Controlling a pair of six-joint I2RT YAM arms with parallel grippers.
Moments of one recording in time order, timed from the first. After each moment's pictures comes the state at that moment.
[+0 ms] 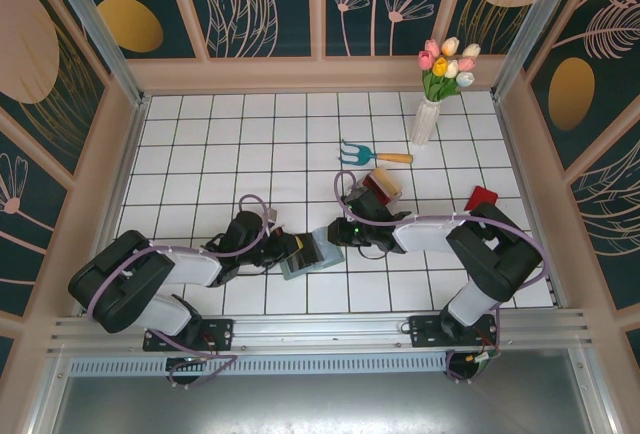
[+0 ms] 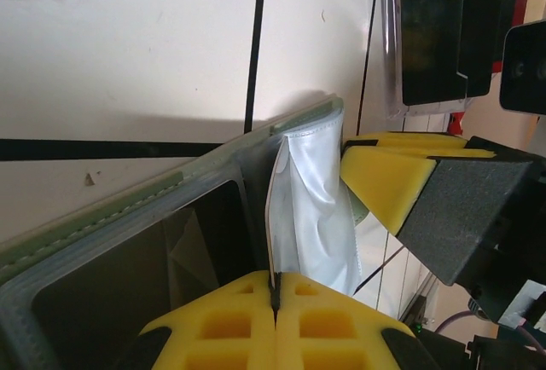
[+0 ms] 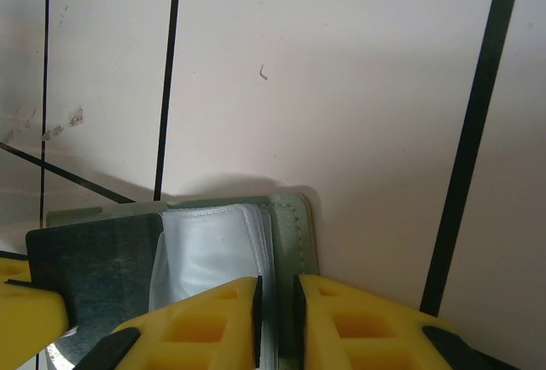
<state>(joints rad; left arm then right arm) -0.68 1.45 0.27 0.54 0.41 -1.18 0.77 1.61 0.63 0.08 -0.24 0.73</state>
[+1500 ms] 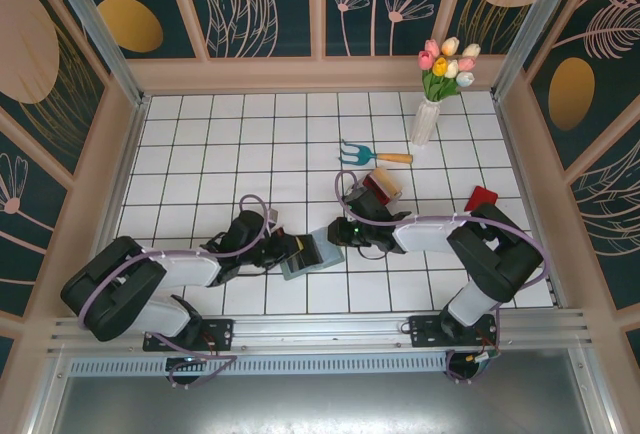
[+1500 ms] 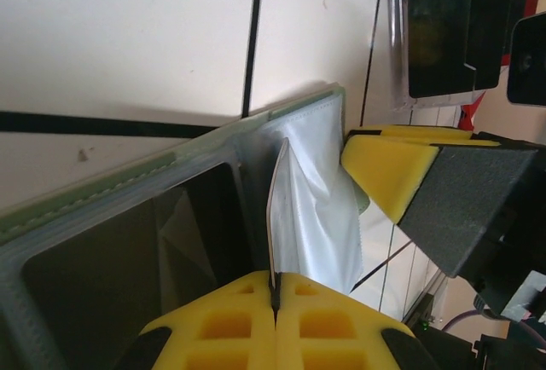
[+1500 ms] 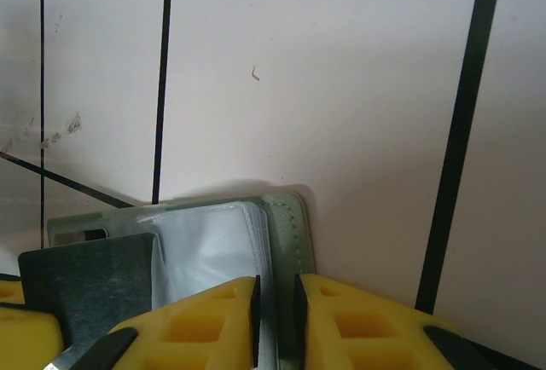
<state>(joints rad) -0.70 1.39 0.29 0.43 0.38 -1.18 0.78 1.60 0.63 0.07 -0.22 0.76</state>
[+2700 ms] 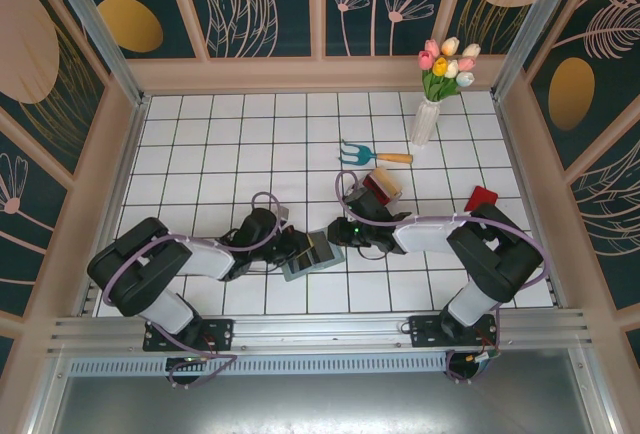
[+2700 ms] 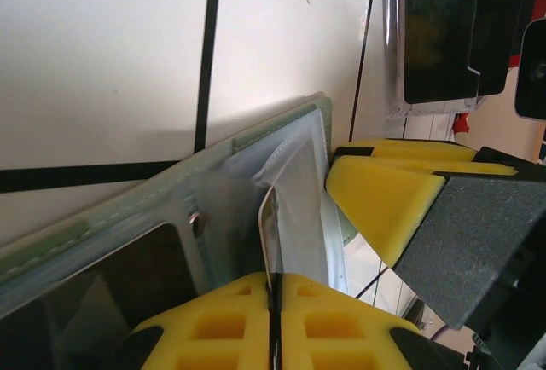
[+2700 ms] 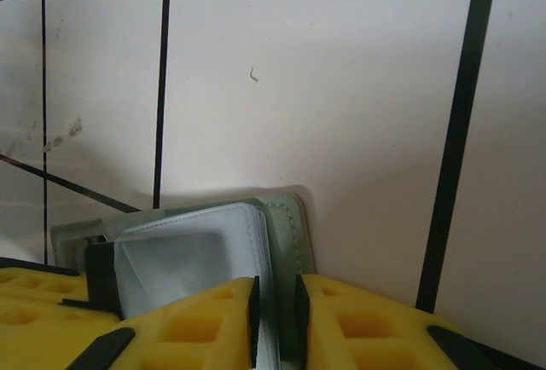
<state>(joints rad) -0.75 1.57 0.37 0.56 0.38 -1.23 0.78 1.60 0.63 0.09 -0.23 0.78</state>
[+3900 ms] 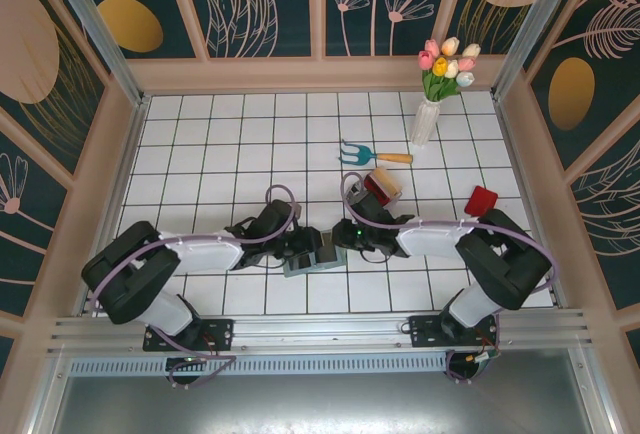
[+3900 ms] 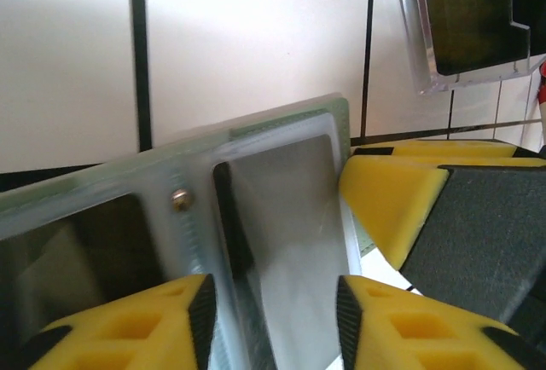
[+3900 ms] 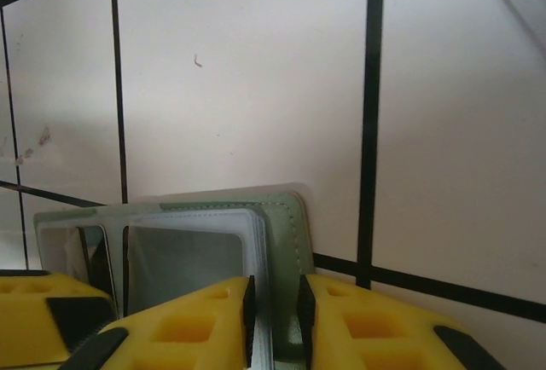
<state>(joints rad) -0.82 1.49 0.55 0.13 0.25 -1.07 0.79 1.54 0.61 0.00 -0.15 0.87</state>
